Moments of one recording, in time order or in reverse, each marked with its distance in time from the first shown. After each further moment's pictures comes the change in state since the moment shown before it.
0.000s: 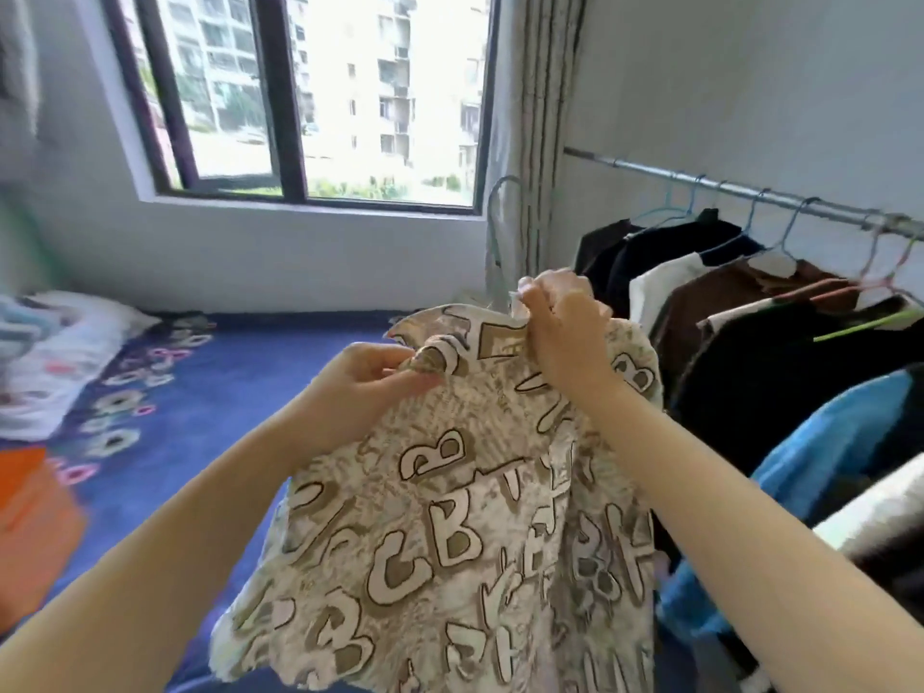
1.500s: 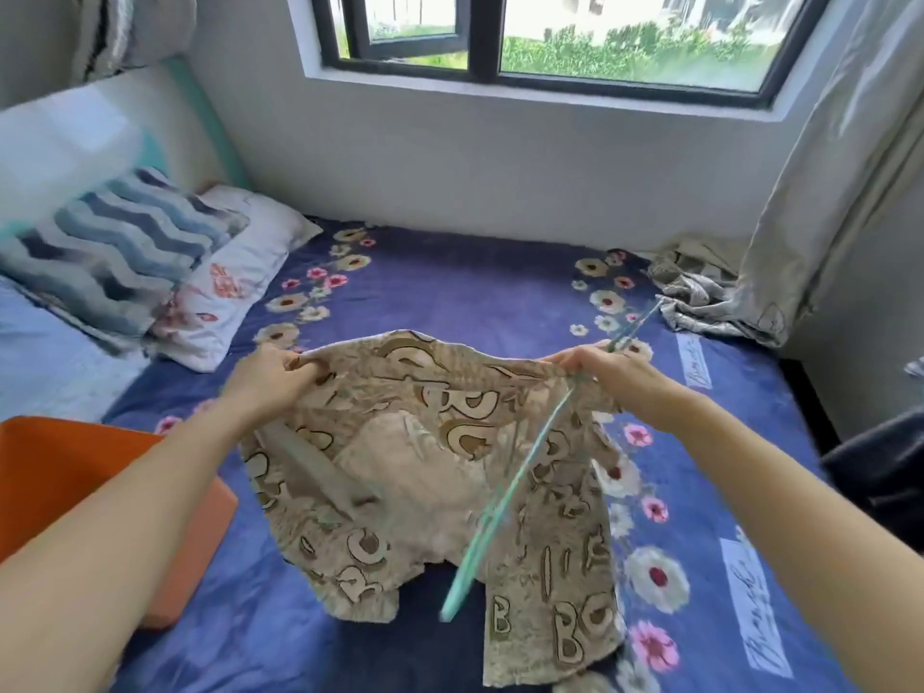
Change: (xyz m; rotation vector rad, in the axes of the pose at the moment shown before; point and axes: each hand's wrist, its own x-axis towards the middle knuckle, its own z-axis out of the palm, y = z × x) left_hand 0.148 -0.338 -0.412 0.624 0.490 -0.854; right_hand 0.200 0.055 0.485 0.457 -1.078 0.336
